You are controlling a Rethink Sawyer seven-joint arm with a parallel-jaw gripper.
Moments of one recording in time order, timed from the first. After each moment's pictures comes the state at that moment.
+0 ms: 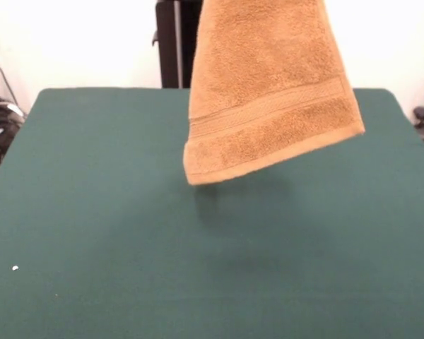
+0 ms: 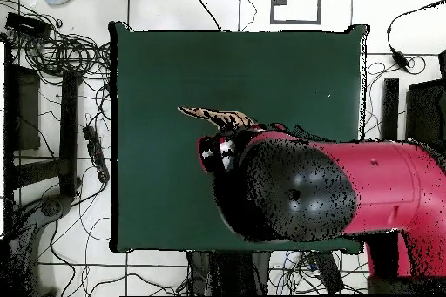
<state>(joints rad) -0.90 -1.33 0.95 1.87 -0.05 0.99 1.54</state>
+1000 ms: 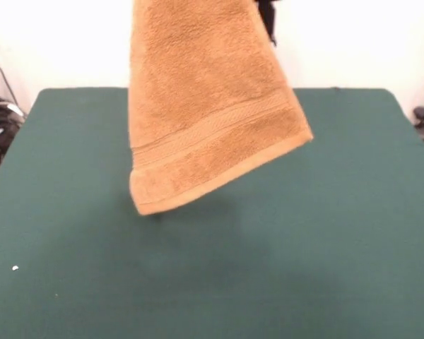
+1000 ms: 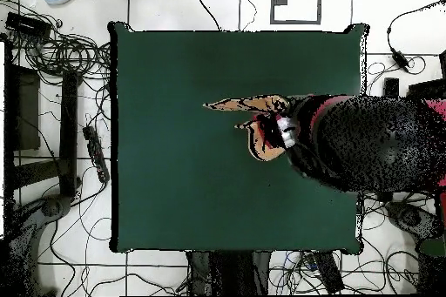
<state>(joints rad) -0.98 -1.14 1.01 1.68 -0.20 1.12 1.40</state>
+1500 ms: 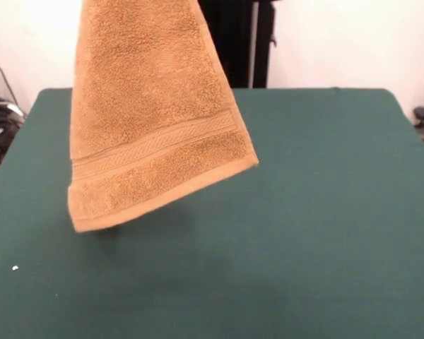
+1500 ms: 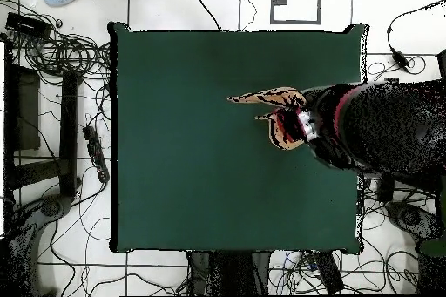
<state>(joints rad) -1.00 -1.08 1.02 1.60 -0.26 1.20 1.34</state>
